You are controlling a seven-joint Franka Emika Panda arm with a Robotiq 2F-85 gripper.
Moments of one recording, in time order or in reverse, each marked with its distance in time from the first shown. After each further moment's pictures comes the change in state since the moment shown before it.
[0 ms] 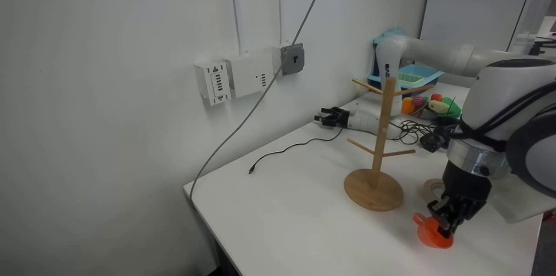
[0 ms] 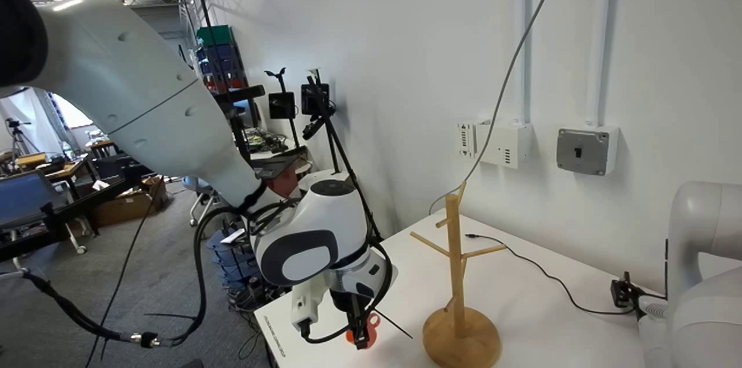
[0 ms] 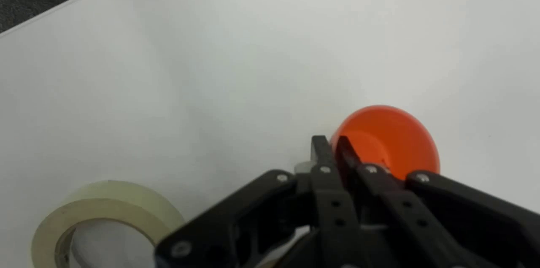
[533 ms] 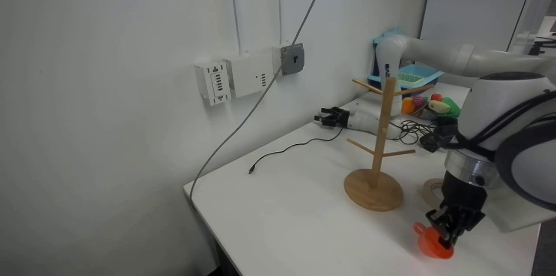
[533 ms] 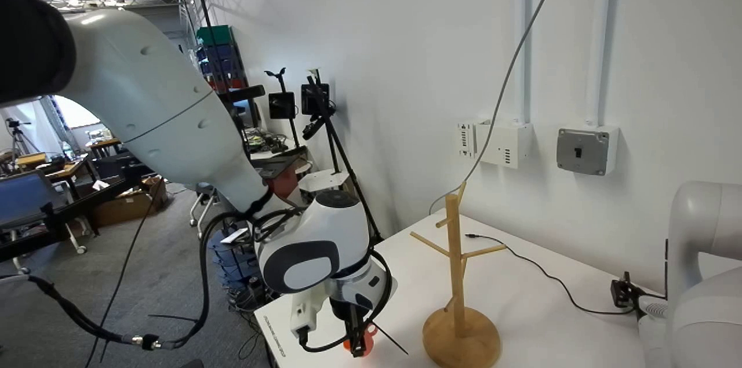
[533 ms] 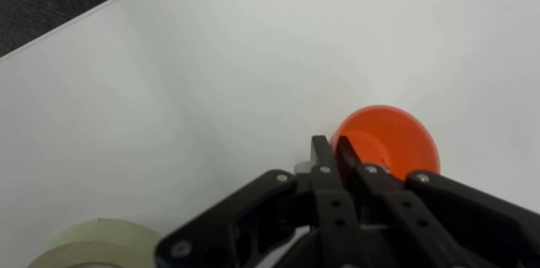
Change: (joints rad) arm 0.002 0.051 0.007 0.015 0.054 0.000 0.000
